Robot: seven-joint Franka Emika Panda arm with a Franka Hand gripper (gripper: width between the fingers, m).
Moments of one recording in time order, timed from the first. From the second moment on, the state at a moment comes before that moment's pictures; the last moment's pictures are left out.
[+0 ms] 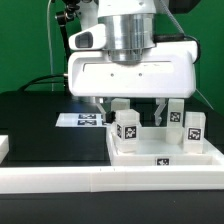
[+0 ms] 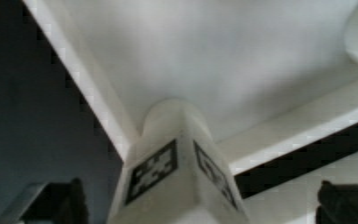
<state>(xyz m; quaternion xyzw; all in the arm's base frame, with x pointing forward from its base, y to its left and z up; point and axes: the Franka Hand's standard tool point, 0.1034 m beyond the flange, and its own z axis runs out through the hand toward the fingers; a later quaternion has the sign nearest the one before) 0.587 0.012 0.076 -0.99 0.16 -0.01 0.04</state>
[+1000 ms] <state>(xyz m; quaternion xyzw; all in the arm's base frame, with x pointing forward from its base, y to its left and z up) 0.587 0.008 0.075 -0.99 -0.14 -0.02 0.03</state>
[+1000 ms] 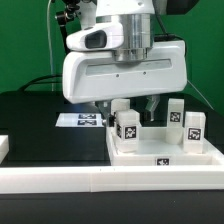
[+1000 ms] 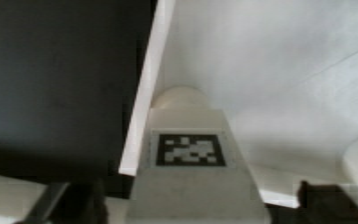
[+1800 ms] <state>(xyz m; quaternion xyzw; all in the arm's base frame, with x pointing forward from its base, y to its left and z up) 0.586 0.007 0.074 -1.00 0.09 -0.02 0.04</state>
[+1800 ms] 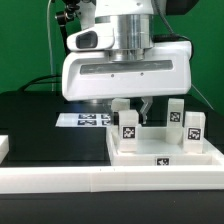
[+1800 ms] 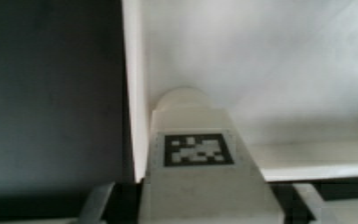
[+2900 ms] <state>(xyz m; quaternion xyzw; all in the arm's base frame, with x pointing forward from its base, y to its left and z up) 0.586 0.007 0.073 -0.86 0.50 0.00 0.06</state>
